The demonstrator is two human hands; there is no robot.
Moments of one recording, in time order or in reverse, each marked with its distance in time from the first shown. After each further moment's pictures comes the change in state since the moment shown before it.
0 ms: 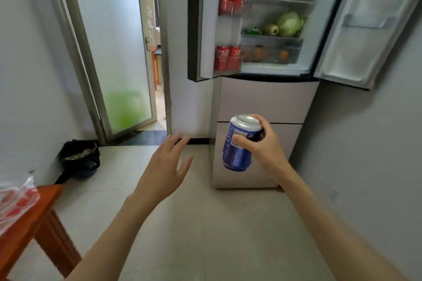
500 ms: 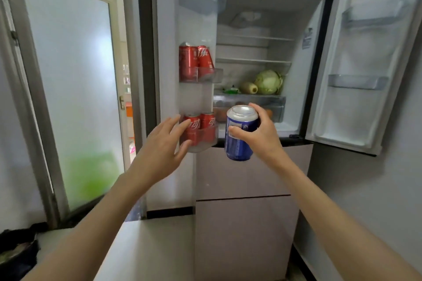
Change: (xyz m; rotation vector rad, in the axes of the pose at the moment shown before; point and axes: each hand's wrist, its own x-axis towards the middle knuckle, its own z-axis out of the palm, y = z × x) left_hand 0.361 0.030 0.036 0.137 0.181 0.265; right_hand 0.319 -0.009 -0.101 -0.151 0.154 -0.267
